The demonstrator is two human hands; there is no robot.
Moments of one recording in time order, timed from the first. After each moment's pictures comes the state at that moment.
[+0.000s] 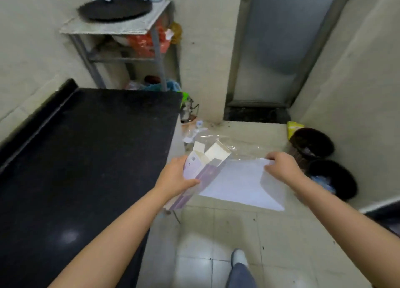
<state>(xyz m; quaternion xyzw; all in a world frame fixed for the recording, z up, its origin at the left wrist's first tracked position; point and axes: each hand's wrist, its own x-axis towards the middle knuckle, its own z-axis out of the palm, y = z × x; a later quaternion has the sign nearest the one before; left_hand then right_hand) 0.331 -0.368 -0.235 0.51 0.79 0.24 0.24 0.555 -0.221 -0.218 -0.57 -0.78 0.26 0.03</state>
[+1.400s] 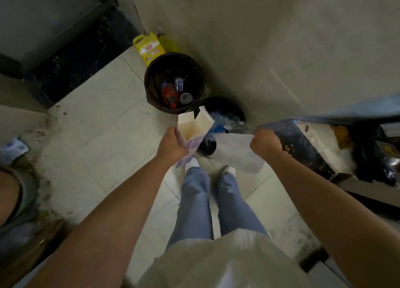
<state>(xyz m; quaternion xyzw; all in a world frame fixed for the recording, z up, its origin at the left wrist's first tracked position) 0.781 0.307 -0.482 0.56 0.66 -0.02 0.50 1.010 0.257 -0.463 -0.80 -0.44 0.35 -0.22</state>
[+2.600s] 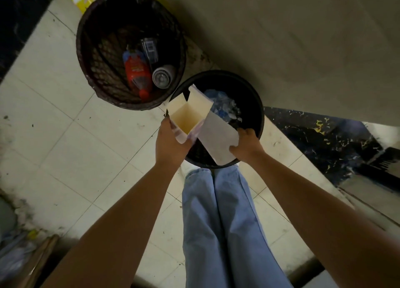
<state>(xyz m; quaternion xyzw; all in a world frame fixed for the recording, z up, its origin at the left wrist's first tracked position) 0.867 0.362 -0.715 0.54 0.68 0.00 0.49 1.035 0.290 -0.742 -0.78 -0.31 0.53 -0.12</state>
